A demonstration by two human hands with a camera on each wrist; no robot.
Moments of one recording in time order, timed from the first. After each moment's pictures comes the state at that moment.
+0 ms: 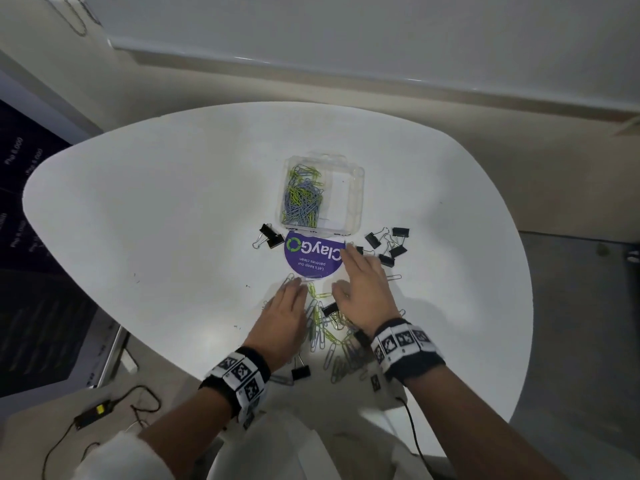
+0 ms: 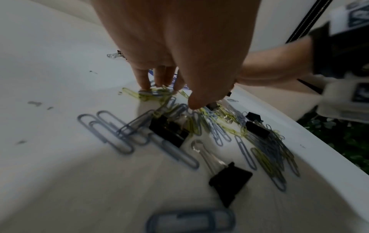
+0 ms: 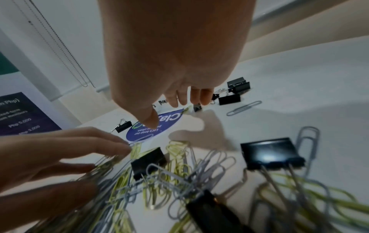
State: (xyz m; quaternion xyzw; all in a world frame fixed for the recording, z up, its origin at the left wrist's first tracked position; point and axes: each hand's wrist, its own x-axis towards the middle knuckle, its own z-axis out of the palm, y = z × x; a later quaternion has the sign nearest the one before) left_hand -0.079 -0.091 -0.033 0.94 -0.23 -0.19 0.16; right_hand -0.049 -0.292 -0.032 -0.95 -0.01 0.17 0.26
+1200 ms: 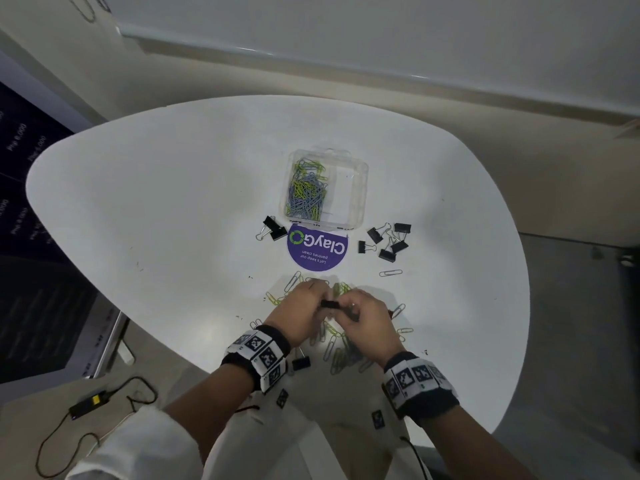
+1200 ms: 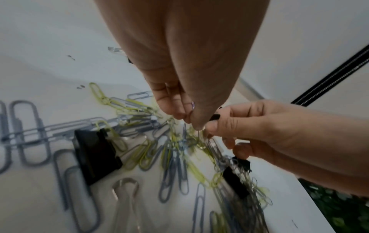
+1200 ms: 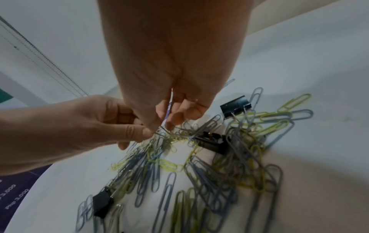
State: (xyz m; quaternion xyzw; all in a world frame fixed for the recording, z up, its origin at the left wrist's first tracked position) left_hand -0.062 -0.116 -0.027 0.88 -0.18 -0.26 0.36; right_hand -0.106 -0.285 -0.024 -0.86 0.09 0.18 0.47
